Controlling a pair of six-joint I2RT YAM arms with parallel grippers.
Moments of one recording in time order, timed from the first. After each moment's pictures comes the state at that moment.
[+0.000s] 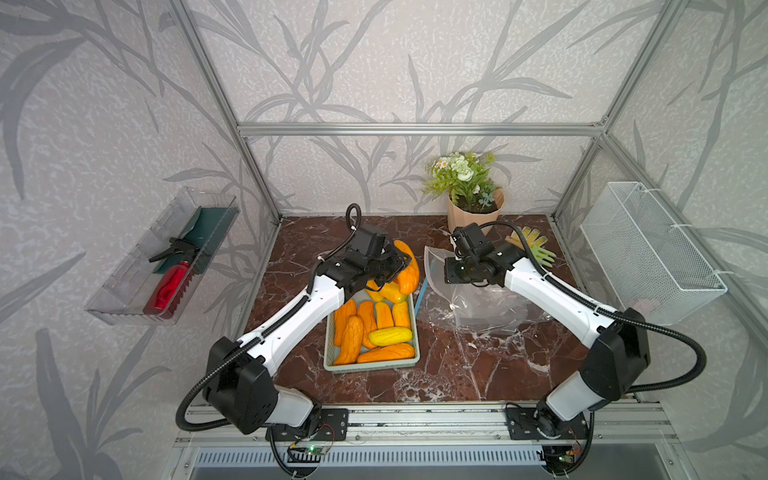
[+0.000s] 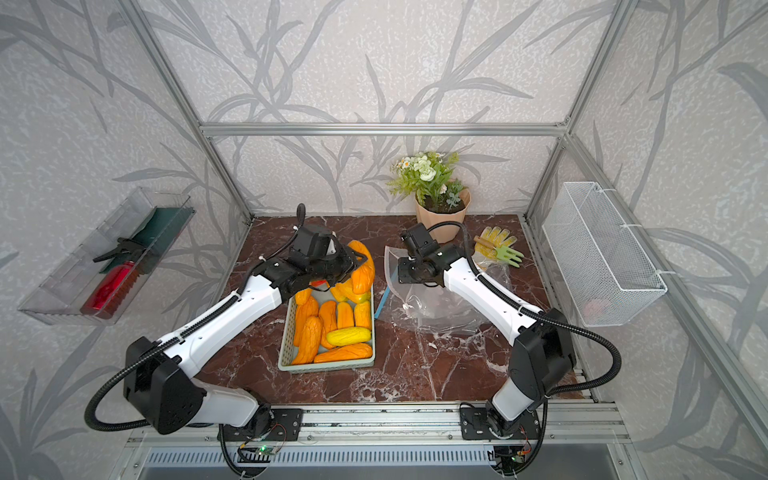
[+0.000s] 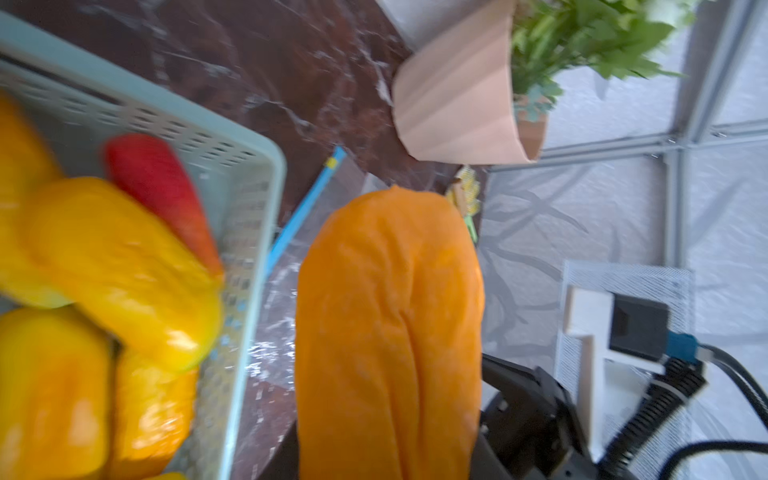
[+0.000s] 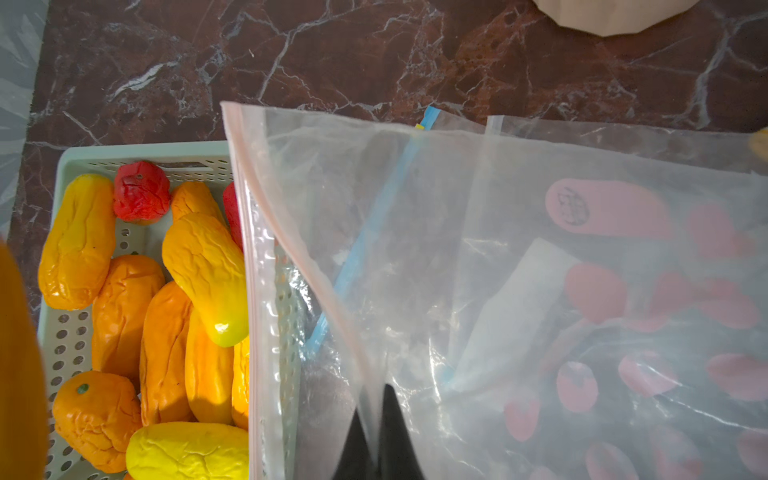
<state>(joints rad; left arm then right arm) -0.53 1.45 1.24 -0.40 0.24 -1.13 0.59 1.61 1.43 -0.79 0.02 0.51</state>
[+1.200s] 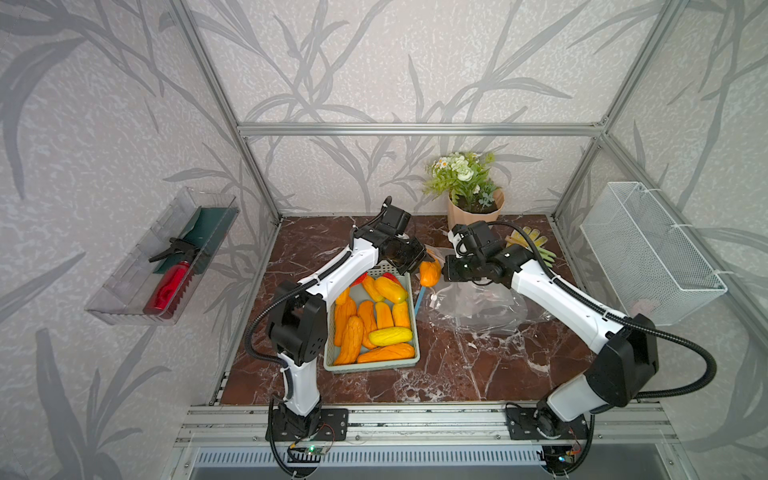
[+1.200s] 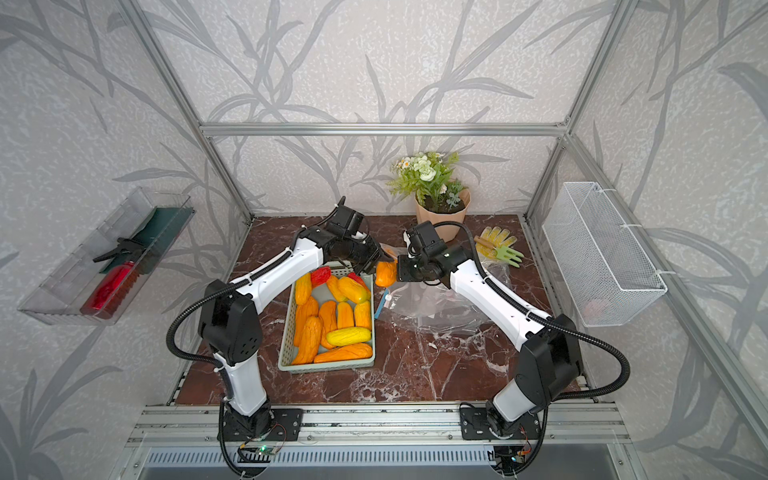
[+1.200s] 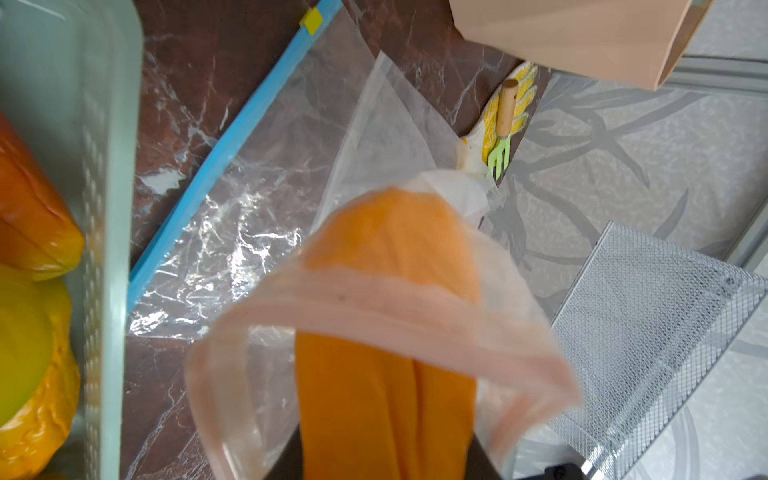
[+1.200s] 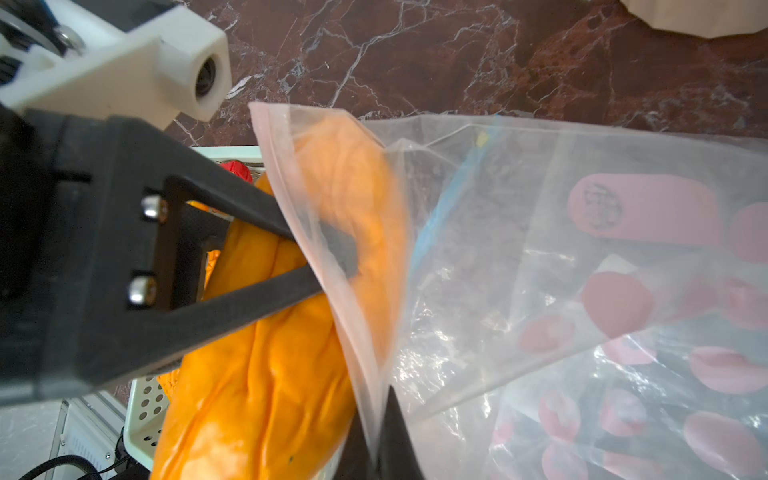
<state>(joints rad) -0.52 1.88 1.66 -0.69 0.50 -1.19 0.58 1.57 1.39 -0.71 -0.16 0.50</state>
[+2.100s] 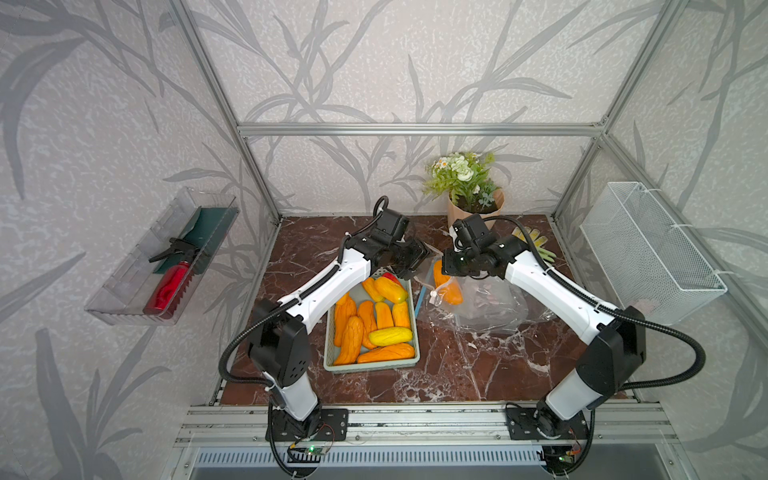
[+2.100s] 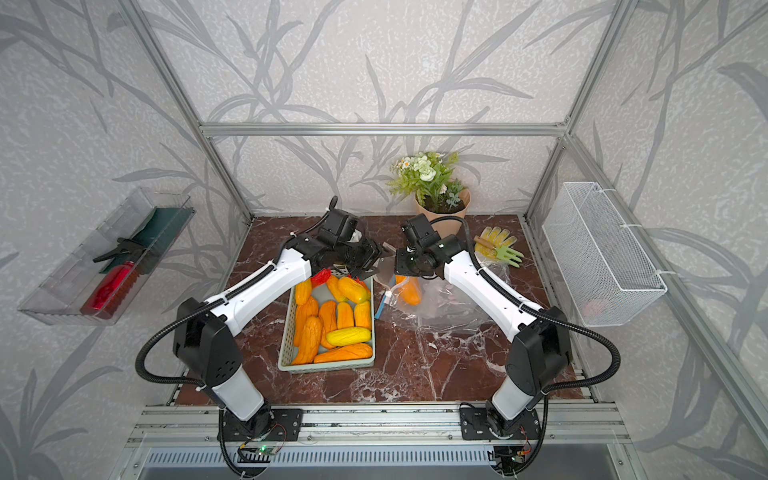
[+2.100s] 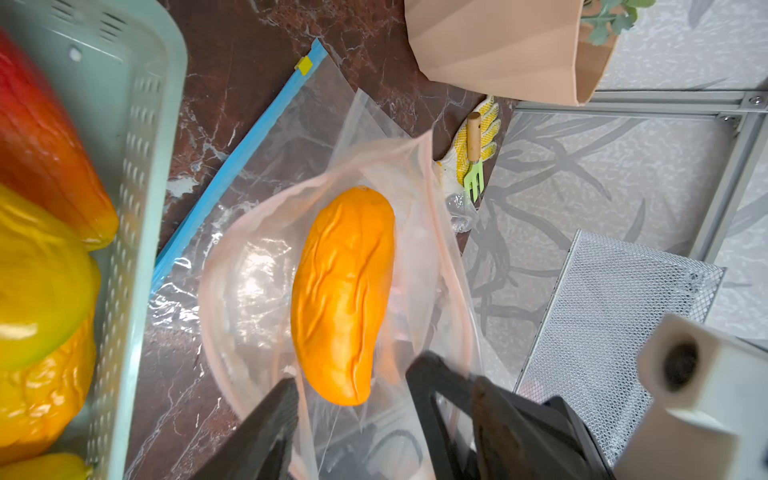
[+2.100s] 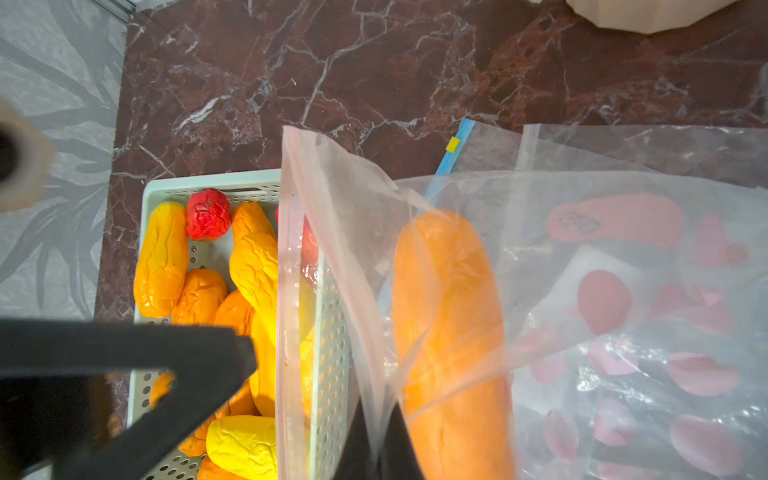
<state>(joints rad) -0.56 1.69 1.53 -0.64 0.36 -1.23 0.58 1.64 1.52 -0.82 -0.07 0.58</state>
